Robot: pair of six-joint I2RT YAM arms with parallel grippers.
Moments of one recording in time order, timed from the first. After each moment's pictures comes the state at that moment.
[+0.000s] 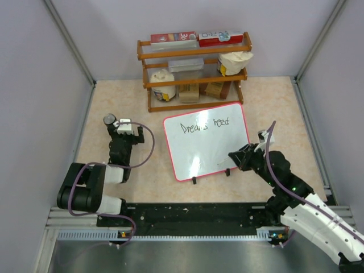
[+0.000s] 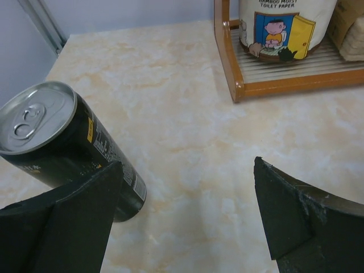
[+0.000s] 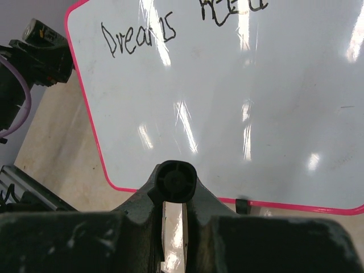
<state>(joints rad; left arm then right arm) -0.12 1.41 0.24 1.15 -0.12 0.08 0.68 0.46 0.42 -0.25 0.10 0.60</state>
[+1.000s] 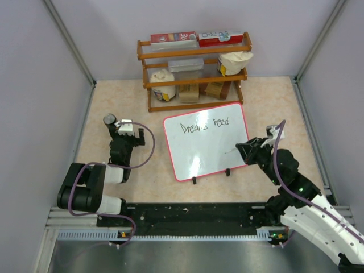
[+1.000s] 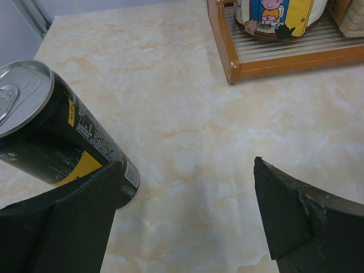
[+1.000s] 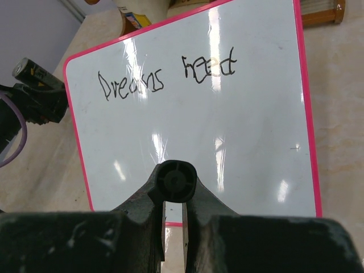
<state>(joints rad) -0.11 1.41 0.24 1.08 -0.10 0.07 0.68 0.45 0.53 -0.27 0.24 0.49</state>
